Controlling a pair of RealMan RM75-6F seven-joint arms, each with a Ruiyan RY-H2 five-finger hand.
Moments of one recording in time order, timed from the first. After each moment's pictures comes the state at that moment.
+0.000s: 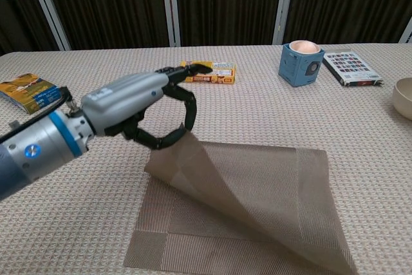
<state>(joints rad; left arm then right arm) -0.68 -1.77 -0.12 -1.23 1.70 1.12 -0.08 0.11 -1.07 0.11 -1.81 -1.44 1.48 -0.16</state>
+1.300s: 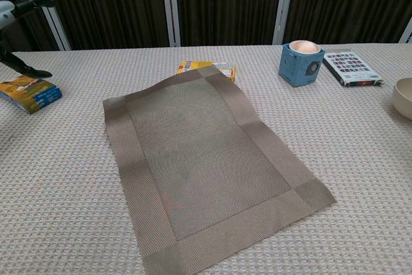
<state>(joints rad) -0.56 -1.53 -0.27 -1.14 1.33 1.16 -0.03 0.18 -1.10 0.08 -1.76 -1.49 1.35 -0.15</state>
